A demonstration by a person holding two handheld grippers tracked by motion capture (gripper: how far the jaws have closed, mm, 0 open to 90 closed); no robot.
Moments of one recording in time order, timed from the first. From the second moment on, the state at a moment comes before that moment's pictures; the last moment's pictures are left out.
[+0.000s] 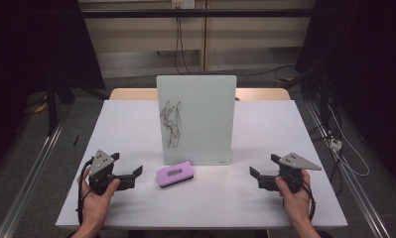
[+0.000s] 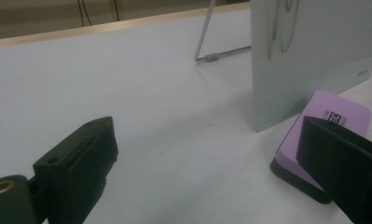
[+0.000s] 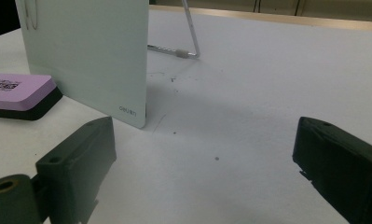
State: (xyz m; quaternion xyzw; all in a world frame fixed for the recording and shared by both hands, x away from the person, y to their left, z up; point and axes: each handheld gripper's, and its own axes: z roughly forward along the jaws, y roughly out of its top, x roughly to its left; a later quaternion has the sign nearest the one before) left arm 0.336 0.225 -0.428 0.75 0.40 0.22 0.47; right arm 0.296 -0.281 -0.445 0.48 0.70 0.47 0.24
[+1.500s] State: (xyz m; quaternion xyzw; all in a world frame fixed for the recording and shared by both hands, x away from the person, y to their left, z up) left arm 0.351 0.192 -0.412 0.83 0.30 0.13 0.45; right arm 0.295 -0.277 -0.445 0.46 0.71 0.48 0.23
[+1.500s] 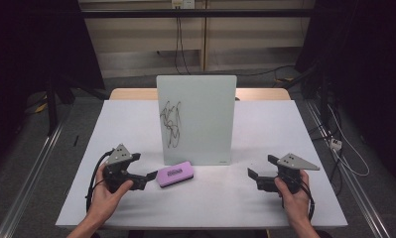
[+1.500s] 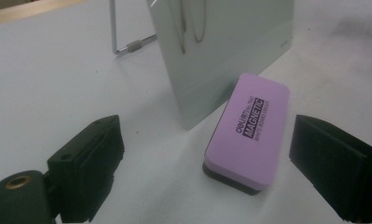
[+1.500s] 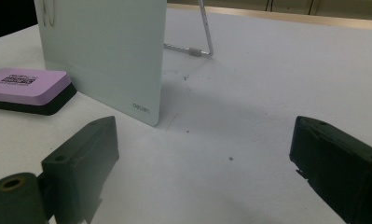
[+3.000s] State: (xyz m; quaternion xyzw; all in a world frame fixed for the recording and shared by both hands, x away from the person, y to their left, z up) left arm 0.380 0.109 -0.418 0.93 0.19 0.04 0.33; right arm 0.295 -0.276 -0.446 0.46 0.71 0.48 0.23
